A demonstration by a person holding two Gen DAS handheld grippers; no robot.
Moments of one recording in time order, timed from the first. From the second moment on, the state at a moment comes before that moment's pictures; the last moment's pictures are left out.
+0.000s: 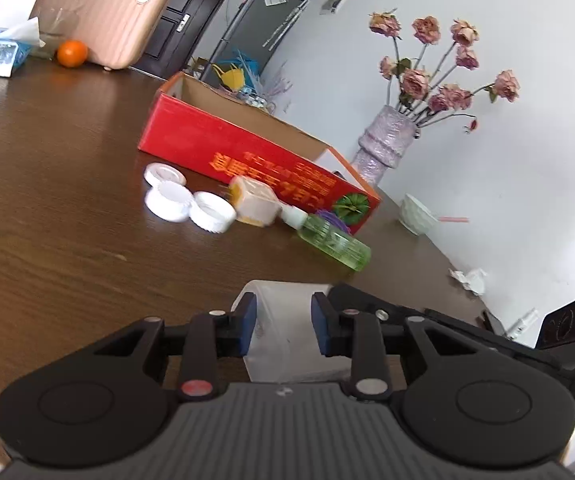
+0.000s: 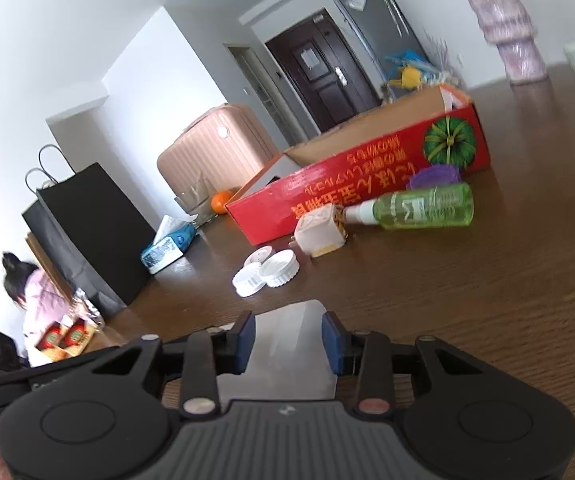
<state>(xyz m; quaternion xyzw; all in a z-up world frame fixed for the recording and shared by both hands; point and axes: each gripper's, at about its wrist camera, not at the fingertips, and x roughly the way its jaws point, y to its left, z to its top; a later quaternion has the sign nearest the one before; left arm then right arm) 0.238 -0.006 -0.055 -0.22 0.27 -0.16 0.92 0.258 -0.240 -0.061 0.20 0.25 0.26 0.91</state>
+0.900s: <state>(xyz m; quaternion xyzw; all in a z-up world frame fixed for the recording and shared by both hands) 0.543 -0.029 0.057 -0.17 0.24 -0.15 0.94 0.505 -0.240 0.053 0.21 0.18 0.19 0.94</state>
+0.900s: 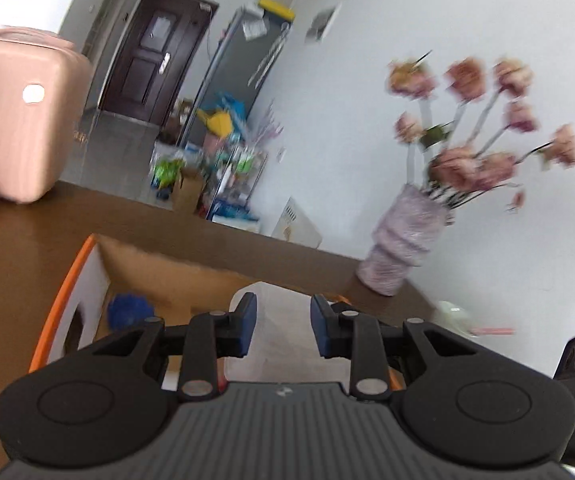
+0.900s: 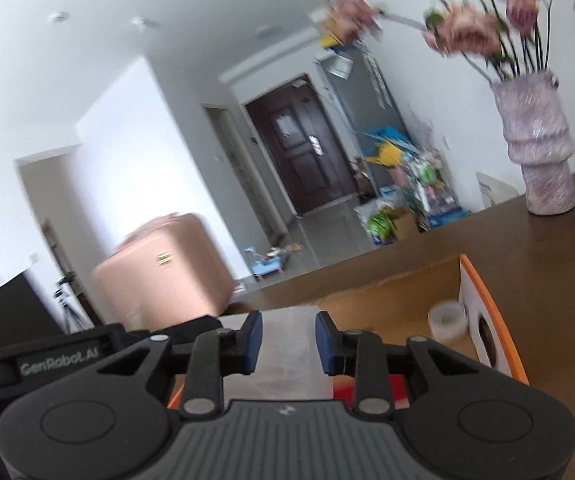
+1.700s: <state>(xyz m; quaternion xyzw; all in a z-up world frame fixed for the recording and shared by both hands) 0.610 -0.004 0.058 -0.11 0.31 -0.10 0.94 0.633 -0.236 0.055 0.20 0.30 0.14 0.92</state>
